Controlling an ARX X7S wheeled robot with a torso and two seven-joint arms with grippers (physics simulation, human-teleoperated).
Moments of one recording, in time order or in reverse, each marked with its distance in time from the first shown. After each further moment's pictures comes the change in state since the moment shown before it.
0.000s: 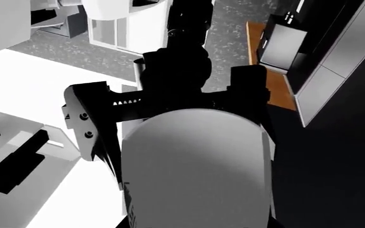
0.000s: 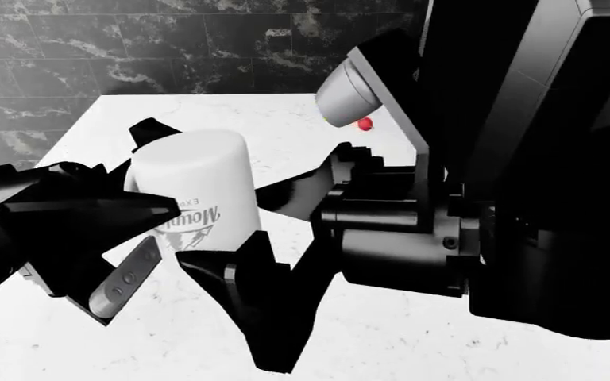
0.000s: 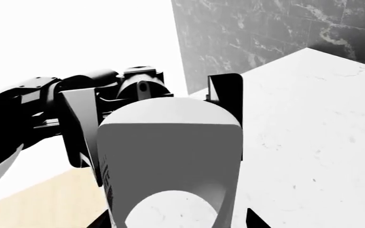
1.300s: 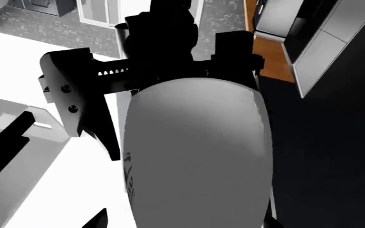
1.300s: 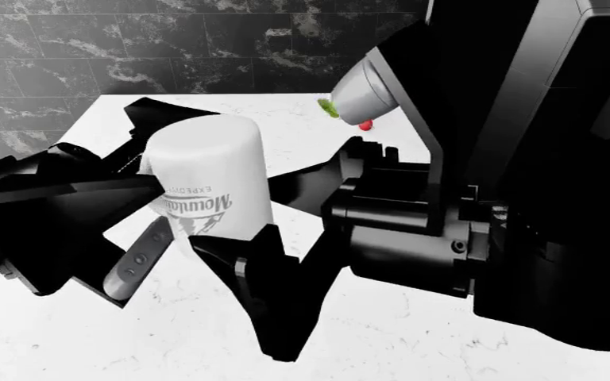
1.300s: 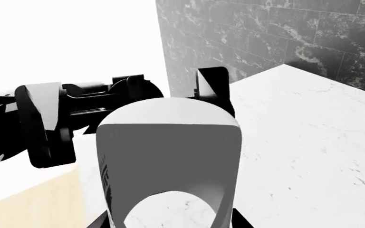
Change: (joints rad) left arm 0.034 0.030 -0.038 -0.010 -0.050 -0.070 0.045; right arm -0.015 0.034 0.014 -0.058 -0.078 -0.032 -0.015
